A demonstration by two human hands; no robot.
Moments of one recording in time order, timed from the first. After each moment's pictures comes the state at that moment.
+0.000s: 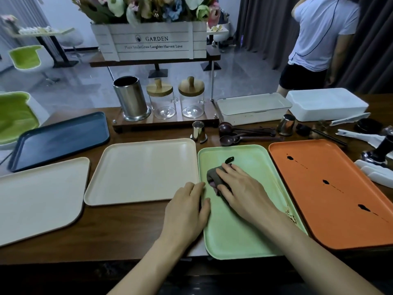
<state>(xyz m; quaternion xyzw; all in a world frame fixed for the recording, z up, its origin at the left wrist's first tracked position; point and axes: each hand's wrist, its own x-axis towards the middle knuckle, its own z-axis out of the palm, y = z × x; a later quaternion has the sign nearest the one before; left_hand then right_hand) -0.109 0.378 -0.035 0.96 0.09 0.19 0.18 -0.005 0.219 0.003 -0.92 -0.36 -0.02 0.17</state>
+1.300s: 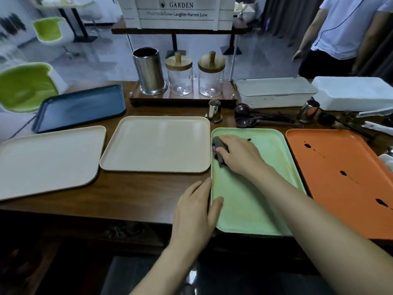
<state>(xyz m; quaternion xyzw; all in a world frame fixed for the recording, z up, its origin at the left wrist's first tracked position) -0.162 0.344 -0.036 0.93 0.13 0.17 0.29 0.042 0.270 -0.005 -0.92 -0.36 0.00 0.18</state>
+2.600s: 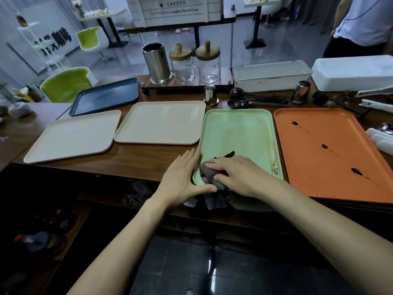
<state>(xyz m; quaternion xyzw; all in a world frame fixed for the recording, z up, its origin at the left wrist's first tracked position) -0.178 0.333 -0.028 0.97 0.11 0.03 0.21 -0.062 0.154 0.018 -0.82 -0.54 0.14 0.14</state>
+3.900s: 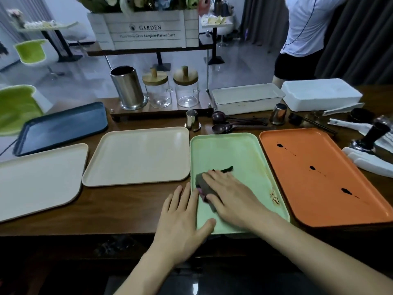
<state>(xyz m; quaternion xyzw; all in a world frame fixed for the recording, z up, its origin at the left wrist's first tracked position) -0.168 0.334 -0.029 0.99 0.10 -0.01 0.11 -0.046 0.190 -0.001 -0.88 -0.44 0.07 0.15</state>
